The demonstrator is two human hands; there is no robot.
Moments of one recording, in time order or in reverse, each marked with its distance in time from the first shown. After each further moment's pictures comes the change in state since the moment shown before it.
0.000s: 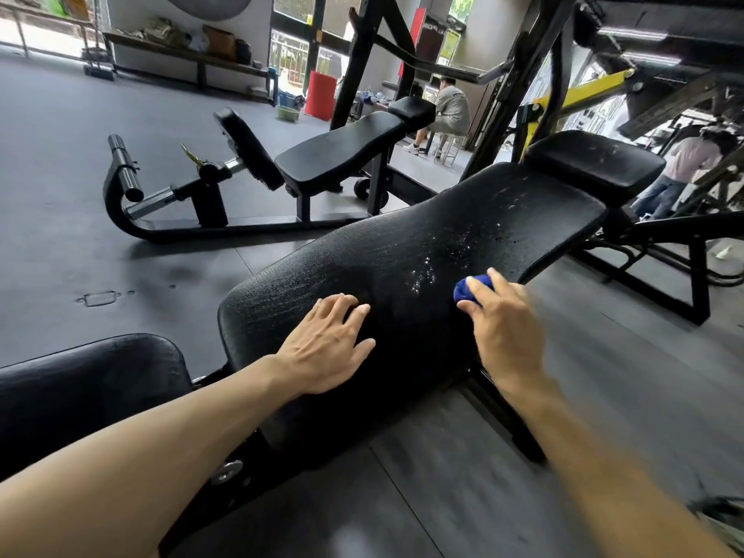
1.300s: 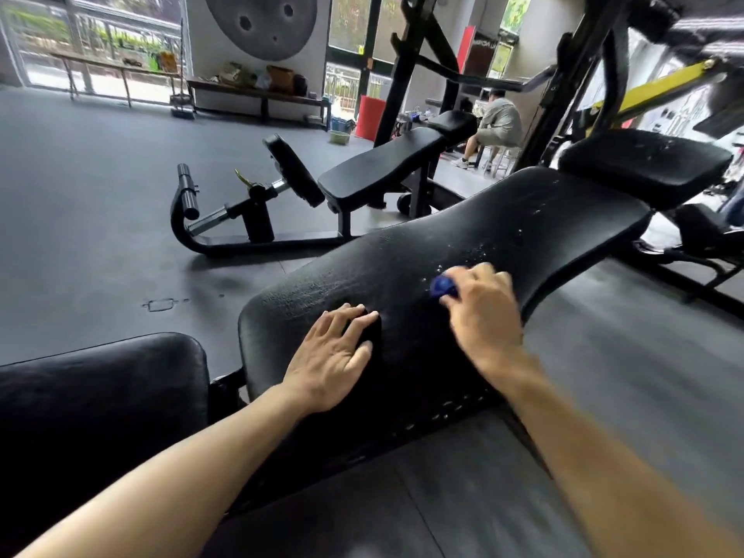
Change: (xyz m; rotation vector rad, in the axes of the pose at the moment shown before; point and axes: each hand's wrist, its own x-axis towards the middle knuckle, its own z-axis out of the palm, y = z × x) left_hand -0.002 0.009 0.033 -0.192 0.161 -0.172; right_hand 0.029 -0.020 0.023 0.170 -0.052 -0.132
